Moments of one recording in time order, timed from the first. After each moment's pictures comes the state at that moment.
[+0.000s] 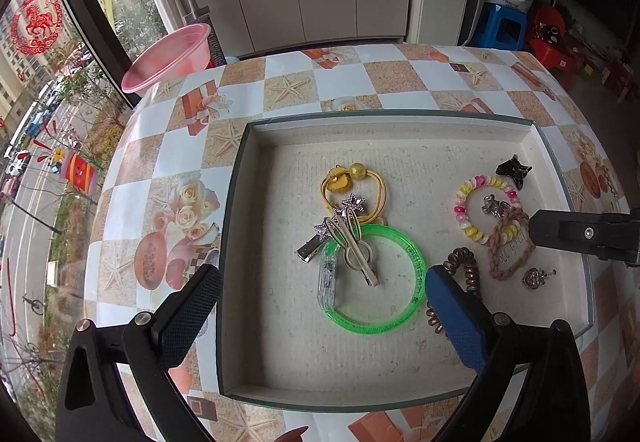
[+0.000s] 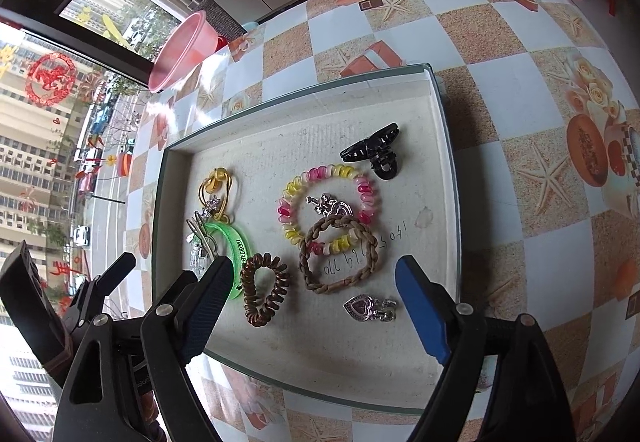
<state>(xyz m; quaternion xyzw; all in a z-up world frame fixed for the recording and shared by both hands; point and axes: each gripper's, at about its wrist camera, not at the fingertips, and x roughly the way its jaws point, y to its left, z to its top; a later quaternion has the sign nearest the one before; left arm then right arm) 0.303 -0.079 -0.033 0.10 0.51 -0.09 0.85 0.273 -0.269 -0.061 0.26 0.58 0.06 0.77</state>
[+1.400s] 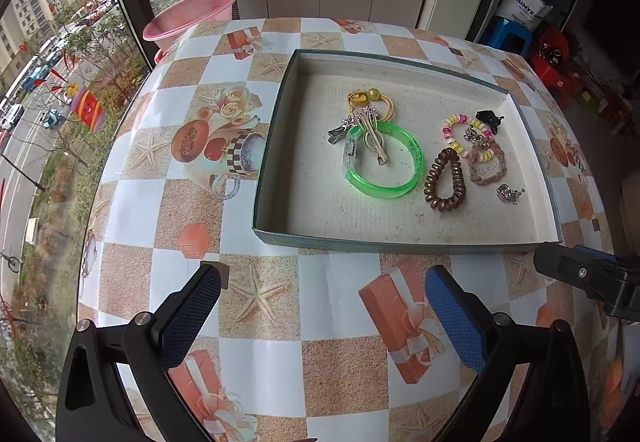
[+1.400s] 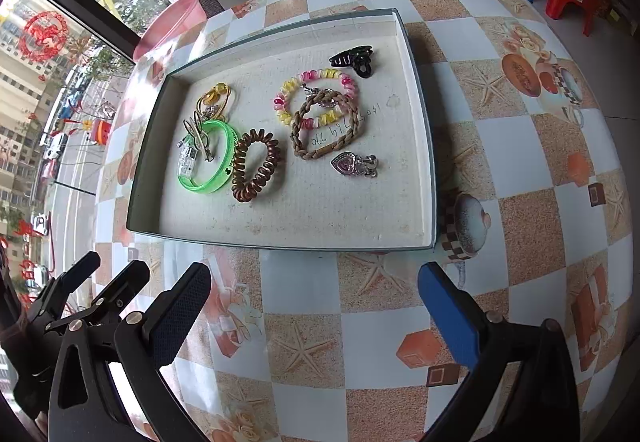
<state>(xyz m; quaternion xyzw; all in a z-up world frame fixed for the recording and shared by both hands) 0.213 -0.023 -0.025 0.03 0.53 -0.09 0.84 0.177 -0.230 -0.049 0.19 0.58 0.01 0.79</state>
